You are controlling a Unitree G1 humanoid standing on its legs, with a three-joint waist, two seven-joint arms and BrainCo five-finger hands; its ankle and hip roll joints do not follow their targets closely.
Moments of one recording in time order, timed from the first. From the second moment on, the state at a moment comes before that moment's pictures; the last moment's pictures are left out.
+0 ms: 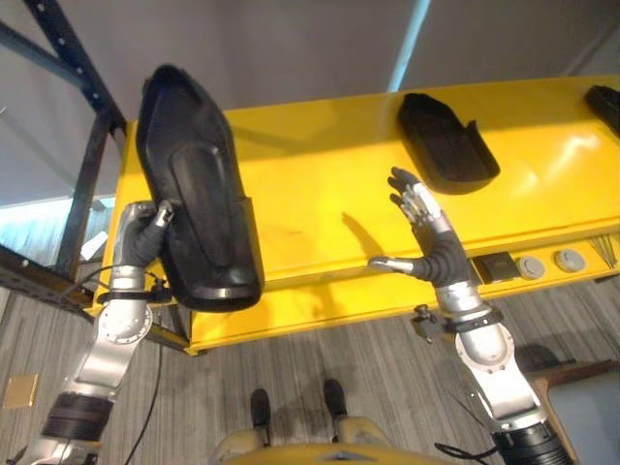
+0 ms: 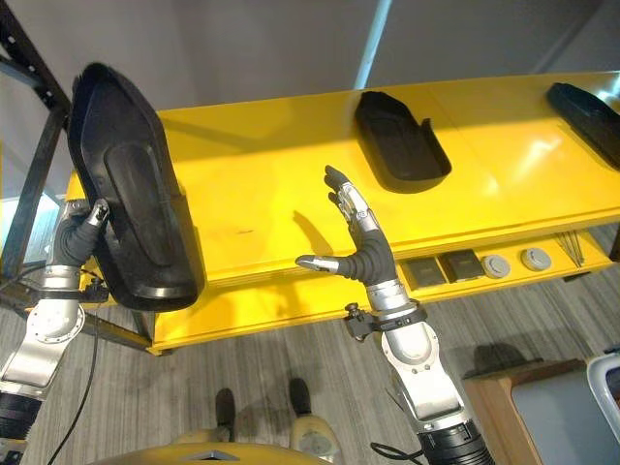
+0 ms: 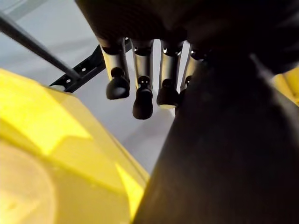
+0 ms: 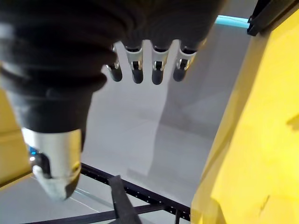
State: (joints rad) left arm -0.08 0.55 -0.03 0.08 0.16 -0.24 0.36; right arm 0.05 -0.48 0.15 -0.38 0.16 -0.37 -0.03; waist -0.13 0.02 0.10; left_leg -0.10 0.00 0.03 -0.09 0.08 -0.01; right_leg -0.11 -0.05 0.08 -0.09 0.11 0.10
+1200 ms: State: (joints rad) left arm -0.85 0.77 -0.35 0.60 -0.02 -0.12 0.31; right arm -0.13 -0.62 0.31 -0.38 0.16 -0.37 0.01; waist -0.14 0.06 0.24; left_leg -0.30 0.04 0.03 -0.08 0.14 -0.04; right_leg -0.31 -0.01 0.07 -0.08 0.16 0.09
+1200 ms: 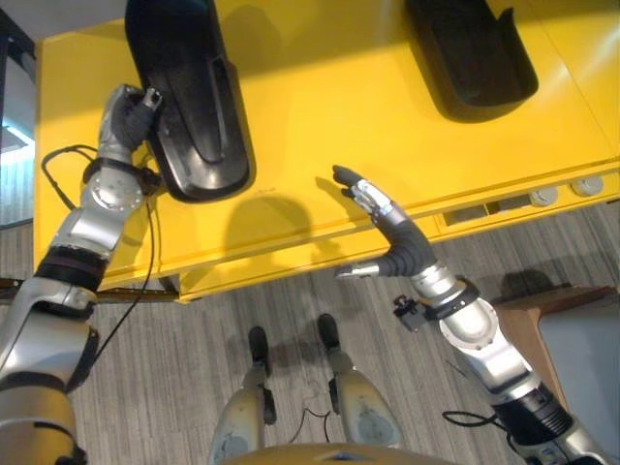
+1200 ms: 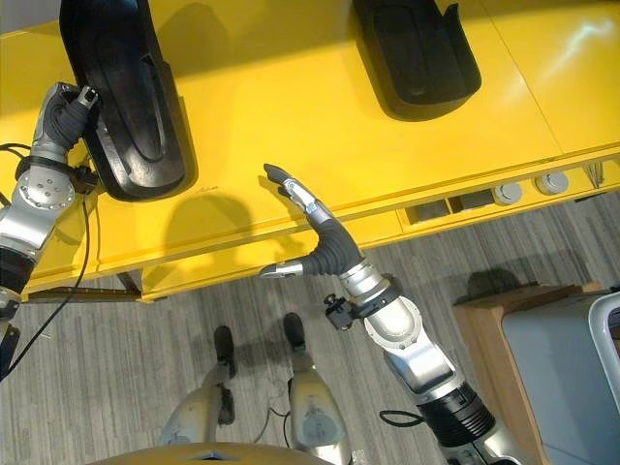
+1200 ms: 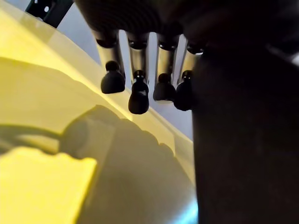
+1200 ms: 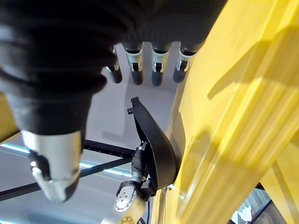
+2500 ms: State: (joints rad) left arm -0.57 0.77 -0.07 0.10 0.10 -0.15 0.43; right arm -0.10 -0.59 0.27 -0.32 0.17 -0.34 0.07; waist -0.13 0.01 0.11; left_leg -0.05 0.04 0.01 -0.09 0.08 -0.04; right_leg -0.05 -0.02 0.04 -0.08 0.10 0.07
